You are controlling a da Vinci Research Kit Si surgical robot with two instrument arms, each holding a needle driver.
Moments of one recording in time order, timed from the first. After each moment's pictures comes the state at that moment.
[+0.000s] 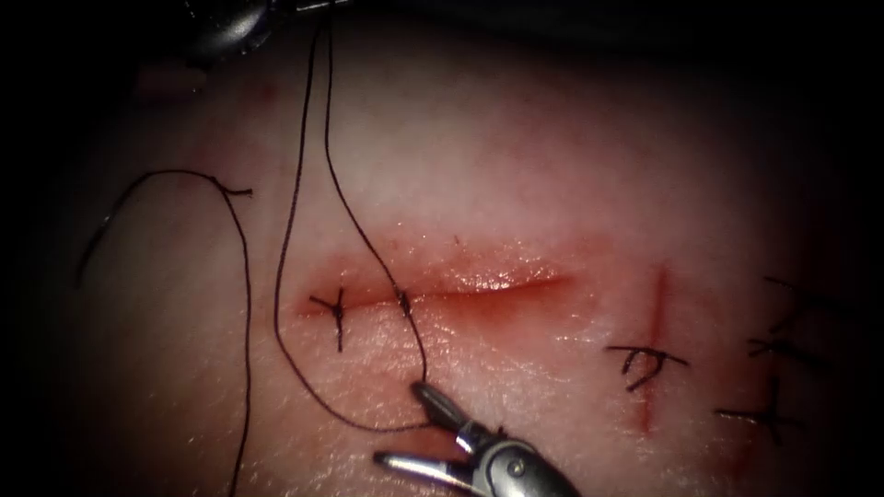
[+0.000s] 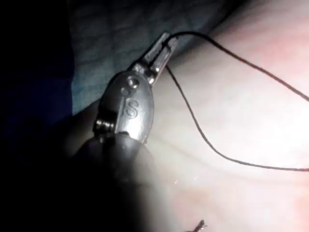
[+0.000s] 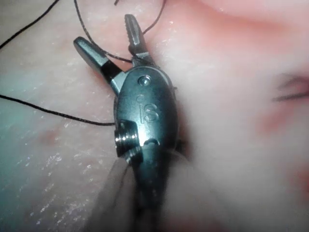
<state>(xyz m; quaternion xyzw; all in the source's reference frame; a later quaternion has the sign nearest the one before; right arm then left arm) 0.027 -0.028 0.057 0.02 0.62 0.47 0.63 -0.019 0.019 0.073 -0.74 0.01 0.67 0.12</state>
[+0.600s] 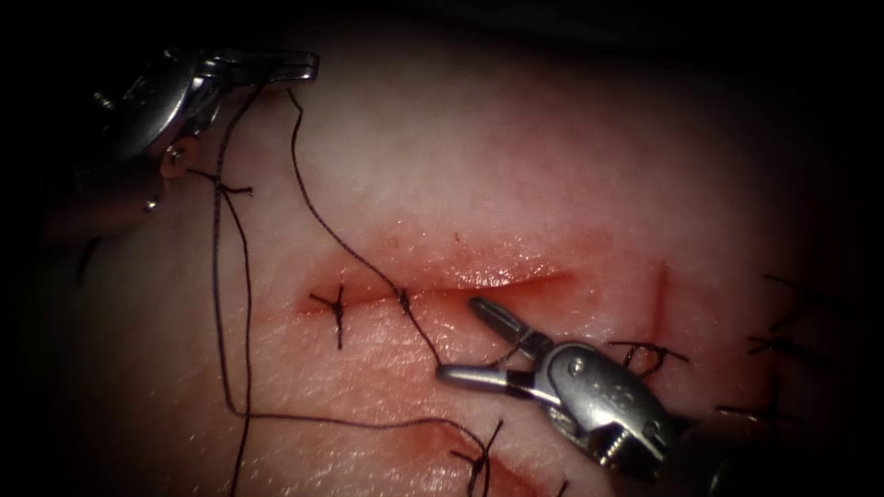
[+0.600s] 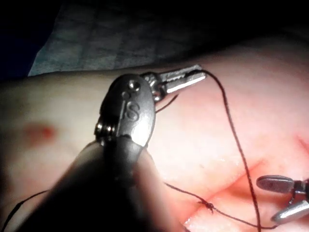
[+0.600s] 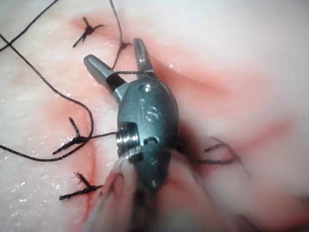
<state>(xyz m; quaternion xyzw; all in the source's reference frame) 0.026 -0.020 0.057 0.01 0.57 0.42 0.71 -0.019 0.012 0.056 -0.74 -0.08 0.65 0.16</state>
